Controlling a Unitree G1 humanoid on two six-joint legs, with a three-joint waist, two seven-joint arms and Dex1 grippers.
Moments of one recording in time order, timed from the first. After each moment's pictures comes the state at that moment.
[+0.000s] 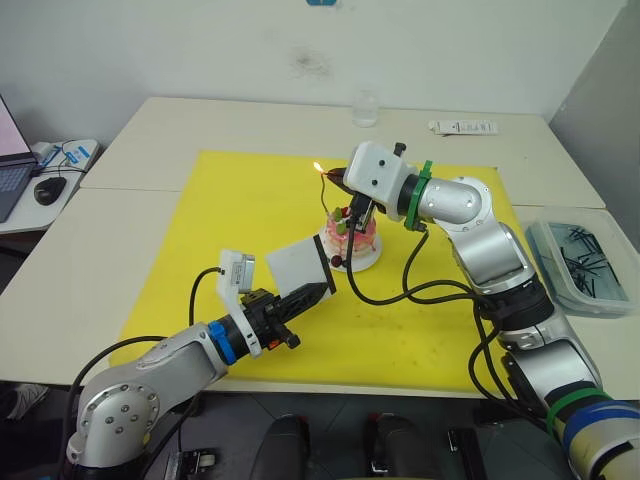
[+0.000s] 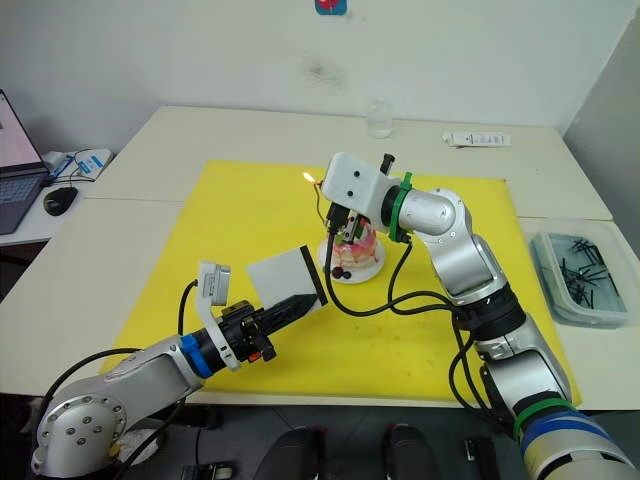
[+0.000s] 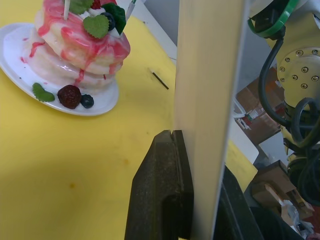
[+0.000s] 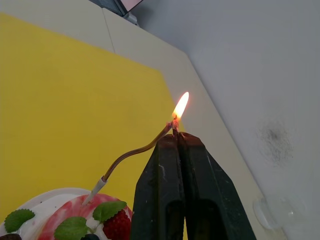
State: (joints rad) left arm -0.03 0.54 0.14 -0.62 -1.36 0.89 -0.14; right arm -0.89 -0.35 0.31 0.01 -0.15 0.28 0.74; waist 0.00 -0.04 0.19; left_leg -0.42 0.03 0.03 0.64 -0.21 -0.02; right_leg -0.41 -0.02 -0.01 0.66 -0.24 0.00
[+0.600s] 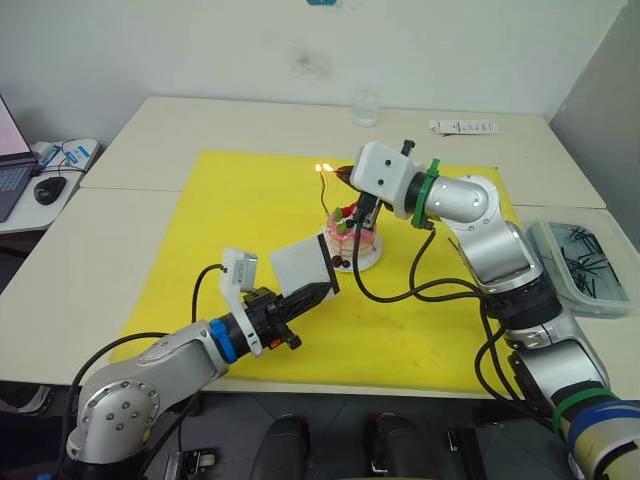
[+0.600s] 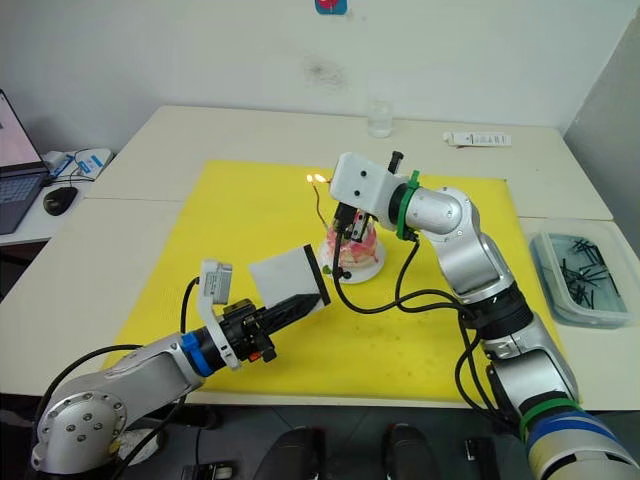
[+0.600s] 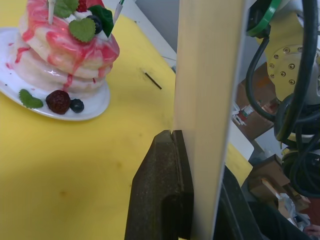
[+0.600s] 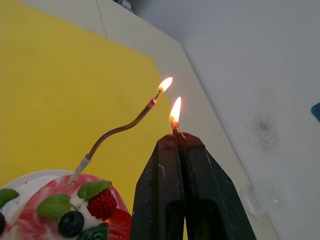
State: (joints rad) left arm -0.06 0.55 0.13 -0.61 -1.35 0.89 -0.18; right arm -0.88 -0.40 0.30 0.01 -0.18 0.28 0.74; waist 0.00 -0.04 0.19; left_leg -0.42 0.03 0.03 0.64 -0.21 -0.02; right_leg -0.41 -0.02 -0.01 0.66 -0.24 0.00
